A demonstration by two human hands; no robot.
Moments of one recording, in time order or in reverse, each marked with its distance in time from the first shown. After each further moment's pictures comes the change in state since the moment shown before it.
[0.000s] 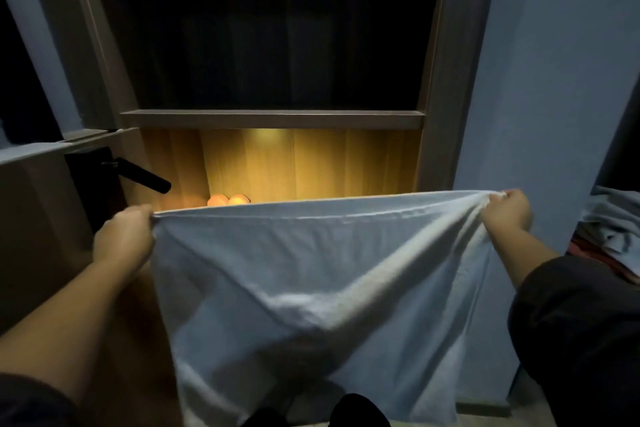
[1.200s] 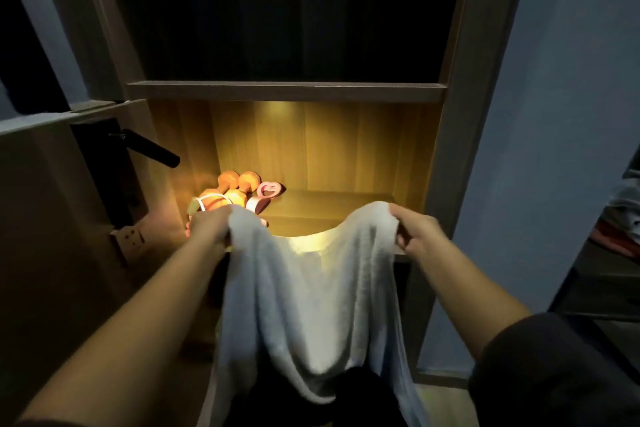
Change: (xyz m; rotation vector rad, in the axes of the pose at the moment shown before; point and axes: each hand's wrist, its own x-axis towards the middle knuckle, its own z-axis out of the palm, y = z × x) left_hand -0.044 0.109 0.012 -1.229 -0.331 -0.693; right_hand -0.155 -0.042 0.067 0.629 -0.702 0.568
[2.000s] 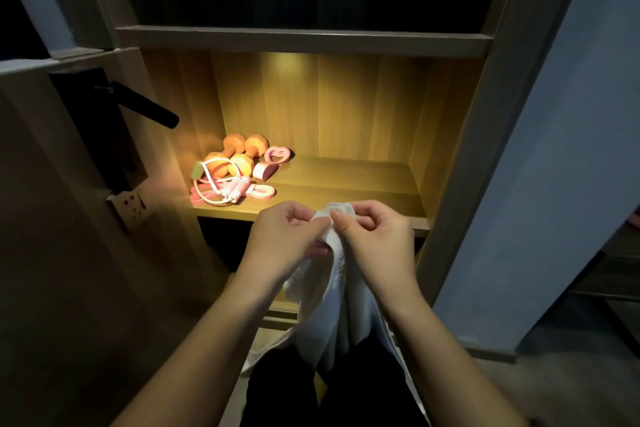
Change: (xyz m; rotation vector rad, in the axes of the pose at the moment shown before) left_hand -0.099 -0.025 0.034 0.121 -0.338 0.147; right_hand -0.099 0.068 0.045 -0.382 -0.166 -0.671
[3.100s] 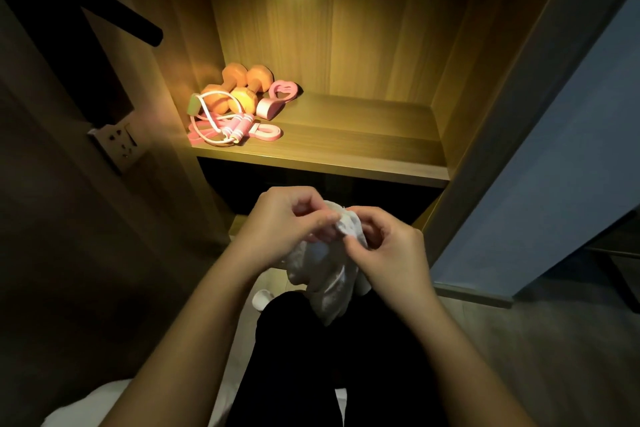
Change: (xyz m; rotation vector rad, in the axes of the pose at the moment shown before) left_hand 0.023 -0.066 -0.023 0.315 -0.276 0.192; right_hand -0.032 0.070 0.000 -0.272 -0.238 -0.031
